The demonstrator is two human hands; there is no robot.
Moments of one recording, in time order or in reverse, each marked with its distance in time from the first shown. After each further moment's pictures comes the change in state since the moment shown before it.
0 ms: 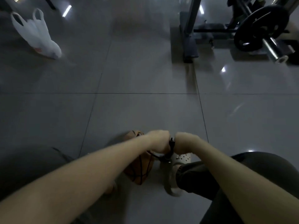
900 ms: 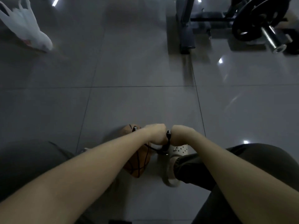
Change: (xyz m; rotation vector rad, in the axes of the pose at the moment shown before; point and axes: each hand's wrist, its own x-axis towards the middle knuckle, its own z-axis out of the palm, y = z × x) left_hand 0.018 -0.005 0.010 -0.050 0.007 -0.087; right_hand 0.019 0.002 0.009 0.063 0.033 0.016
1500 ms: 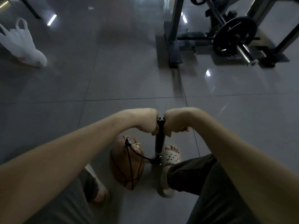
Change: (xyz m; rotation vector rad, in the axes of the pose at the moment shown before) left_hand -0.063 0.026 -0.097 0.046 0.036 0.061; right_hand -0.079 -0.001 -0.095 0.068 -0.020 -0.091
